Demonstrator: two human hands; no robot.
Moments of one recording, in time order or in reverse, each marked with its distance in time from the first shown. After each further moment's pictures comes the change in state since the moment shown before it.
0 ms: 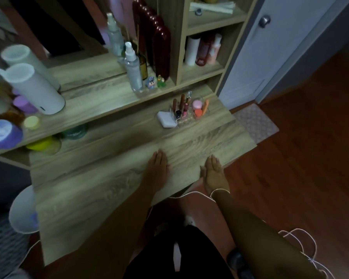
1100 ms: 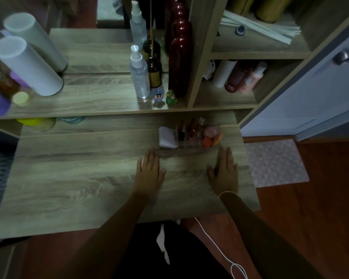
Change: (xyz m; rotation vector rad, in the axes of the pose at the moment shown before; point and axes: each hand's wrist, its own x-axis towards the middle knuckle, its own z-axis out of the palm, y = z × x) left_hand 0.084 0.029 0.011 -0.228 0.186 -0.439; right_hand 0.190 0.045 -0.059 -0.058 -0.018 -0.308
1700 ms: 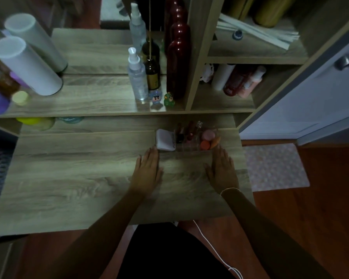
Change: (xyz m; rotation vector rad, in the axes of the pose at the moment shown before) left_hand 0.010 0.004 -0.014 -0.012 -0.001 0.055; right_hand 0.023 0.007 -0.011 -0.080 -0.096 -0.179
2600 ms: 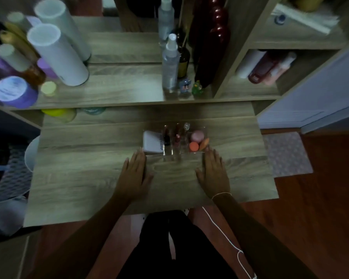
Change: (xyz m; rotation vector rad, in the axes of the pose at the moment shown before) left_hand -0.075 -0.109 -0.024 -0.086 -0.040 0.001; right_hand -0.045 -0.110 0.047 -0.113 -0.056 0.017
